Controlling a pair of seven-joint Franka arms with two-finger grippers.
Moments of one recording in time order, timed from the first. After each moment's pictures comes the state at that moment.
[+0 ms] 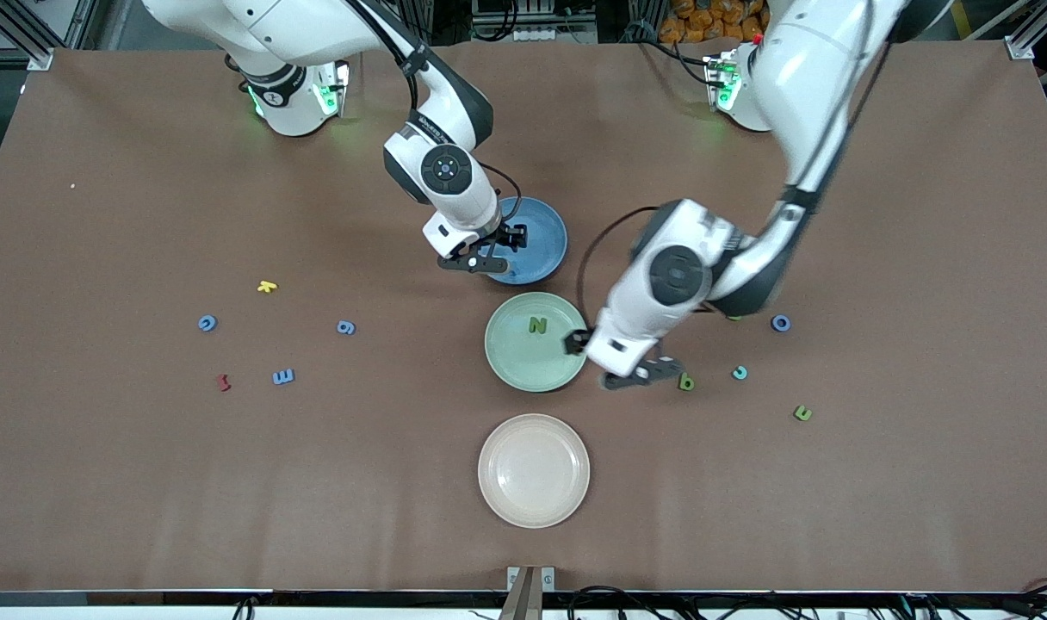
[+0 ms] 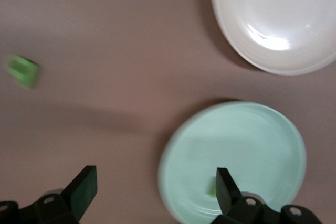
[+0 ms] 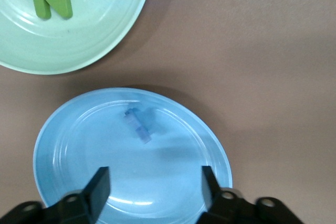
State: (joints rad) left arm -0.32 0.65 -0.28 -1.52 0.03 2.19 -0.76; right arm 0.47 0.48 0.37 -2.00 0.04 2.44 0.90
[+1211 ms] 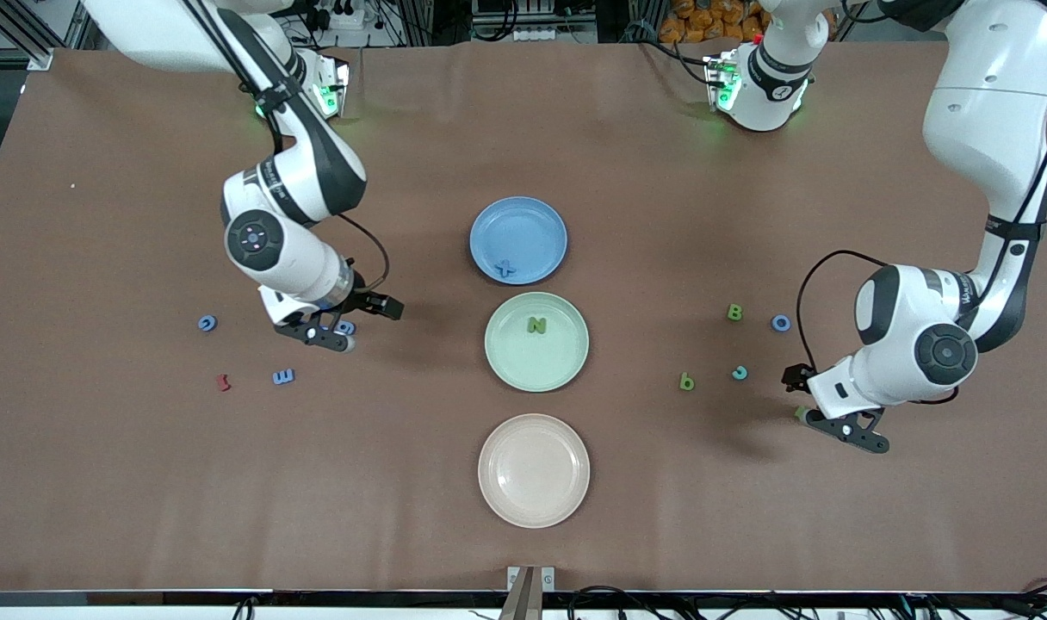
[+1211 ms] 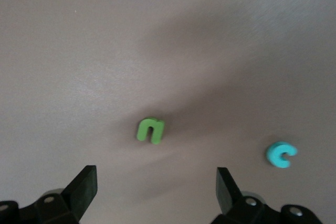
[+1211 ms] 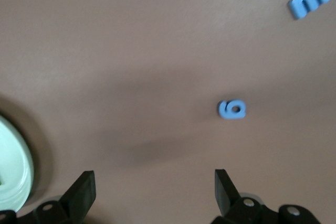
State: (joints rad) left arm 0.18 0.68 -0.27 -1.62 0.25 2.25 0.25; right arm 0.05 0.35 0.35 -1.98 0.01 2.25 0.69
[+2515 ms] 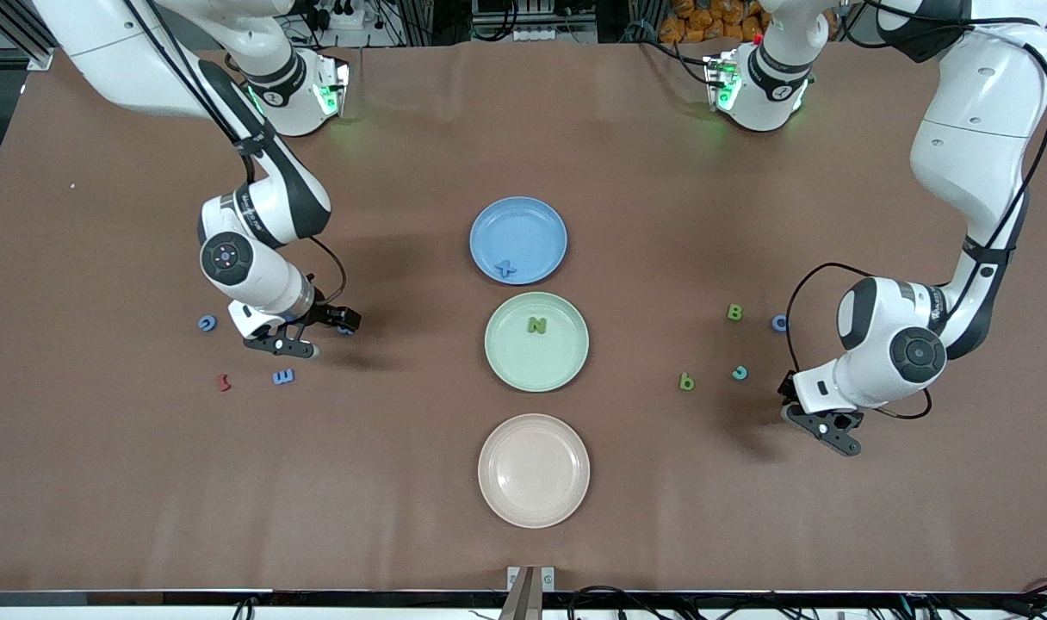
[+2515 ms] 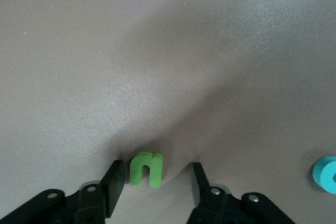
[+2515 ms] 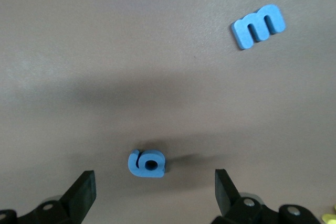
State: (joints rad) left arm 0.20 0.77 -0.27 -1.65 0.31 2.43 0.39; right arm -0.09 0.42 0.34 -2.16 -0.16 2.51 0.55
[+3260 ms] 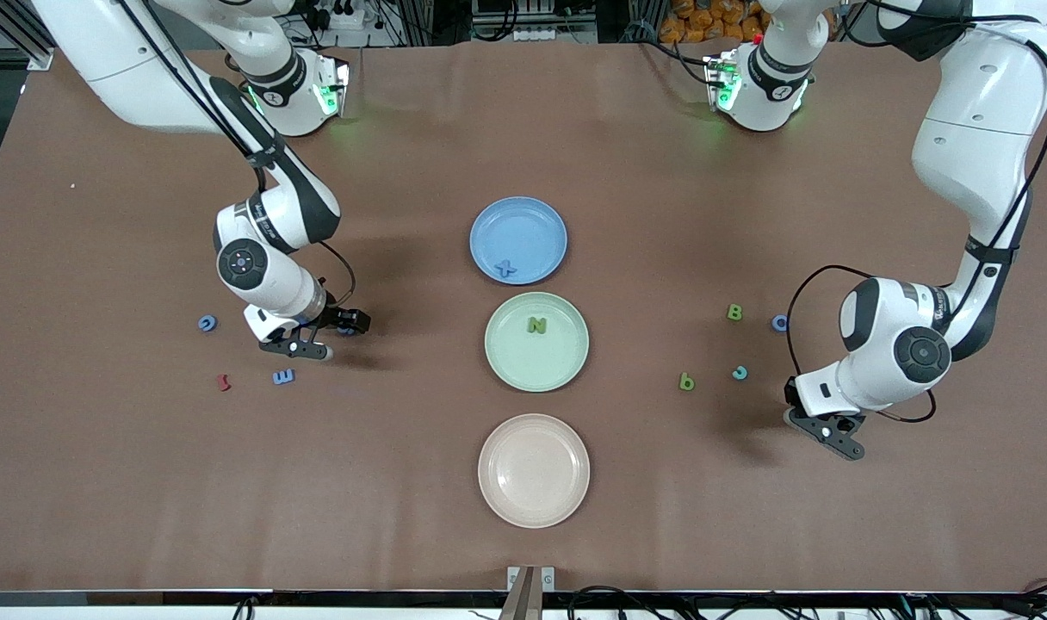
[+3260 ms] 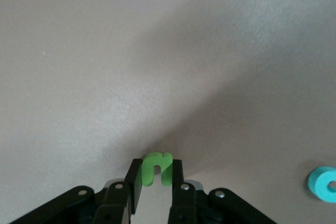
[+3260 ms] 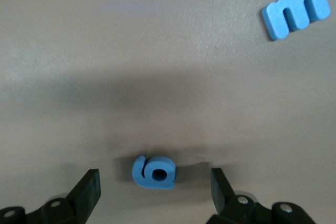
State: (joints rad) left arm 0.20 0.77 -0.28 -1.63 0.31 2.44 0.39; right arm -0.08 0.48 0.34 -2.16 -0.18 2.57 0.55
